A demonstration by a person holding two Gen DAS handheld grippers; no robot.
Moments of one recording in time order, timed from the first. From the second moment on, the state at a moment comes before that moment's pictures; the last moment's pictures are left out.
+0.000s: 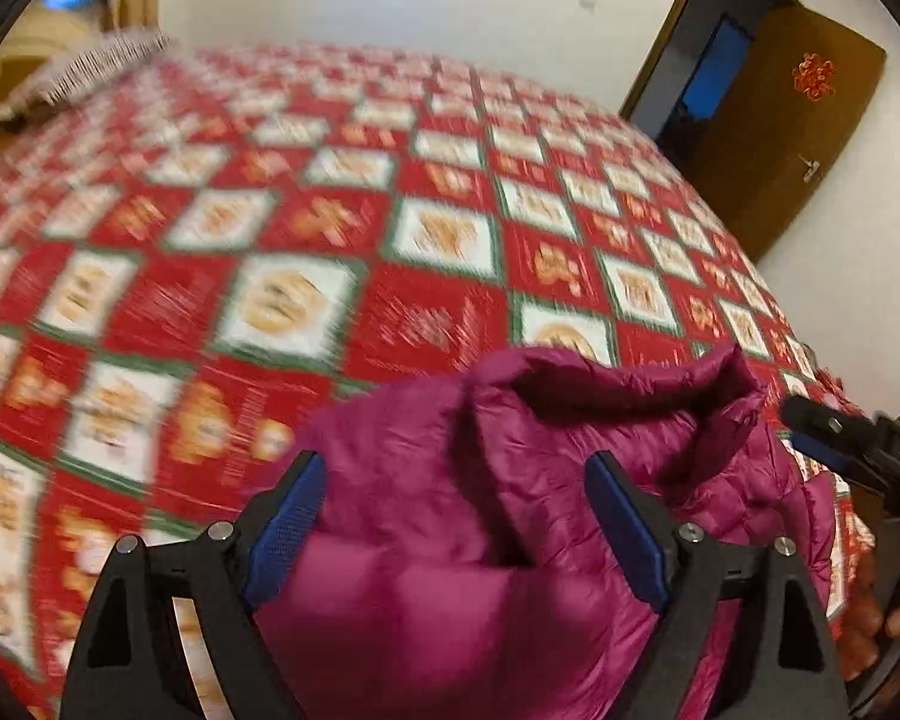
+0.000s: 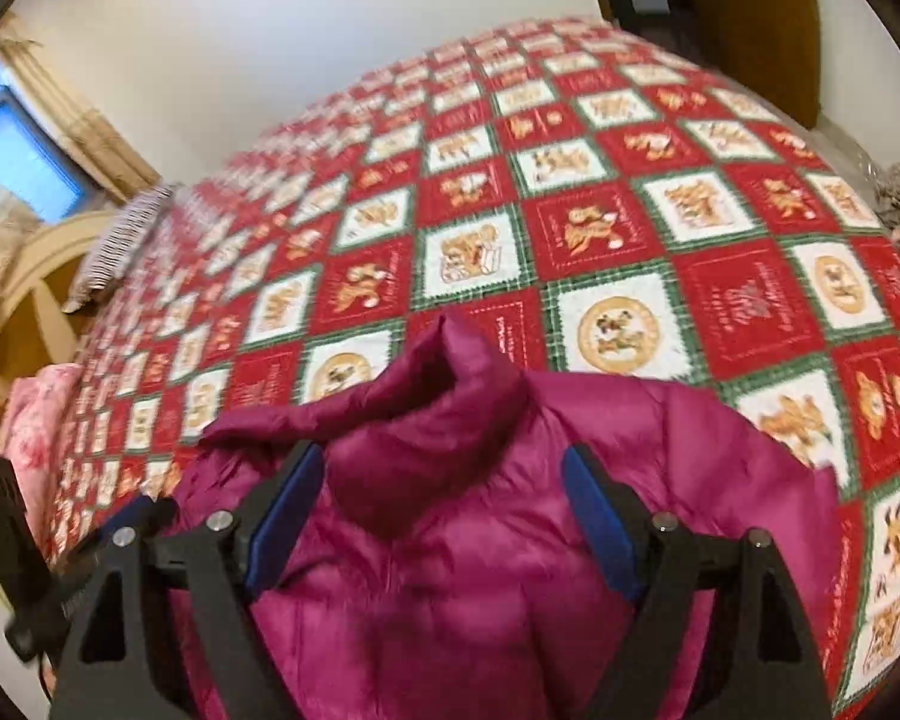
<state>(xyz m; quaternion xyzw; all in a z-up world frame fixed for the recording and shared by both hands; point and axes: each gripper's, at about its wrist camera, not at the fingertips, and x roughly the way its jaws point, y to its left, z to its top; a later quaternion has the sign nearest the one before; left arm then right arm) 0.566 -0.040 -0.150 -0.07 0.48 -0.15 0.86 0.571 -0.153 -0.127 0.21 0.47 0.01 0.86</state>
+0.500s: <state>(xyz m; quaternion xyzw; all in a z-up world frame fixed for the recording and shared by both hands) 0.560 -0.077 -0.135 -0.11 0.44 -0.21 0.87 0.540 -0.193 -0.182 0.11 0.53 -0.03 0.84</state>
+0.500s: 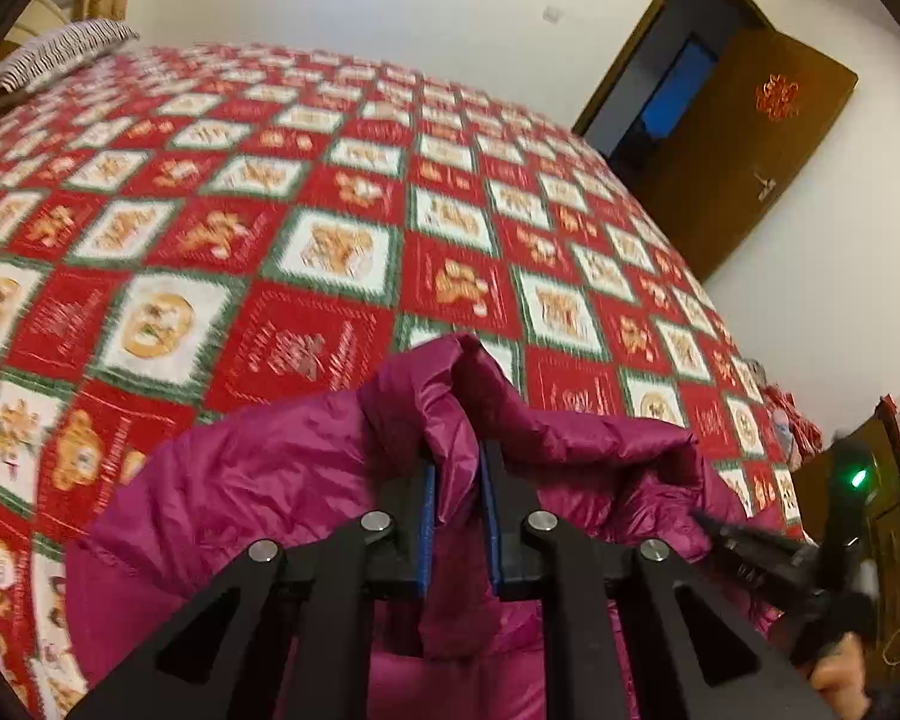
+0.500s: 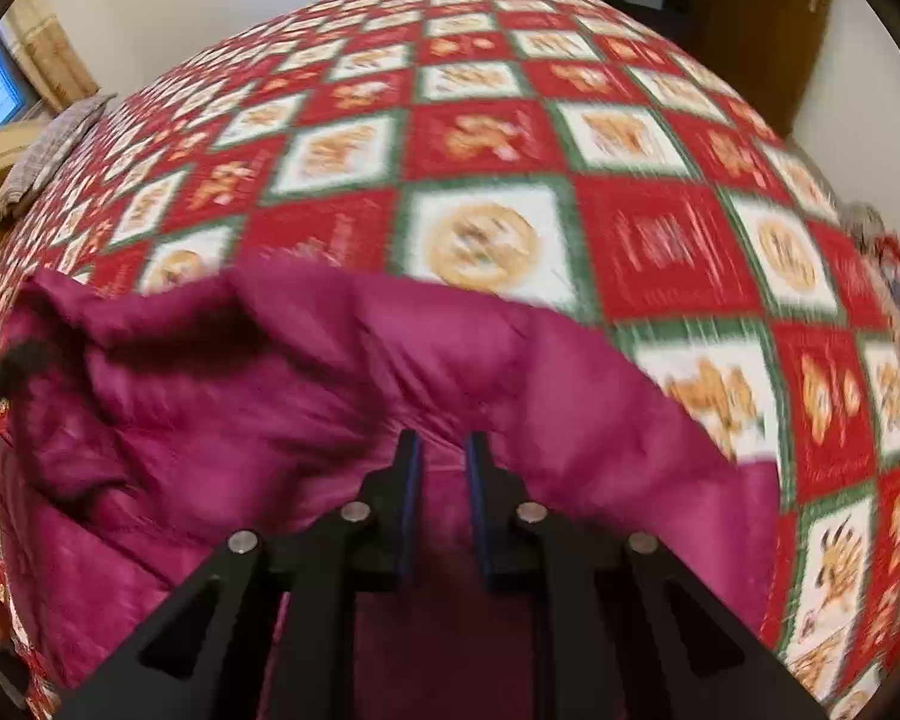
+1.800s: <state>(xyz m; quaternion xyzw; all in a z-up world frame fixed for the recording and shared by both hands) 0.557 -0.046 -0.173 -0.05 0.46 -0.12 0.88 0.560 -0.136 -0.147 0.14 0.41 -0.03 0.90</state>
